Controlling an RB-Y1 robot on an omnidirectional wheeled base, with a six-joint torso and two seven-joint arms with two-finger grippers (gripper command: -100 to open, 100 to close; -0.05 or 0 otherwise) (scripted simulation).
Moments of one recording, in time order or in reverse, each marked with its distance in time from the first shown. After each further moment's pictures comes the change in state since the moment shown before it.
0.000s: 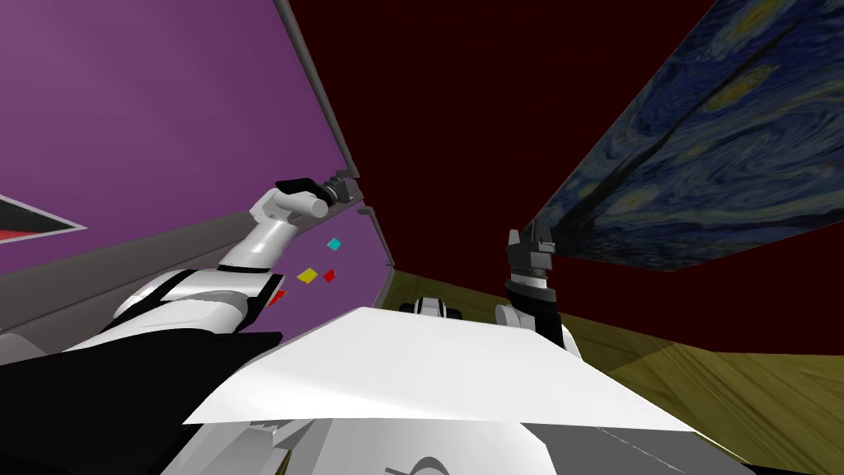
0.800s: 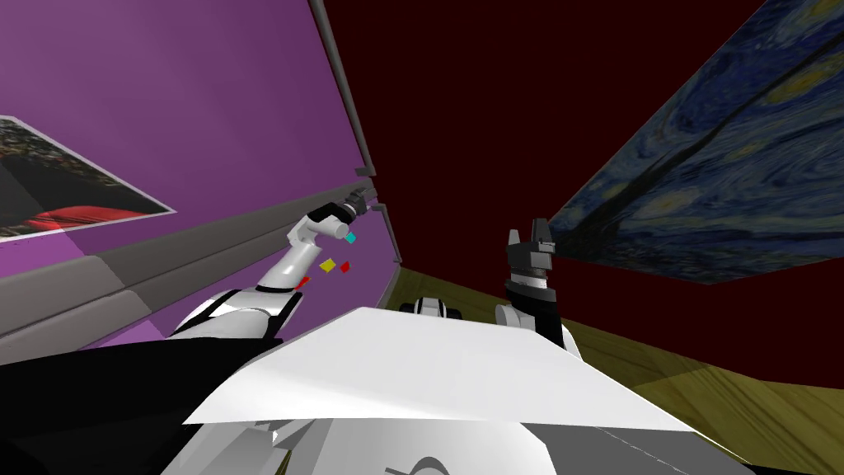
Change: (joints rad) left arm 0.169 -0.200 -0.004 -0.174 -0.135 -0.194 -0.033; right arm 0.000 0.000 0.000 0.000 0.000 0.000 0.000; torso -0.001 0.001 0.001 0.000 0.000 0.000
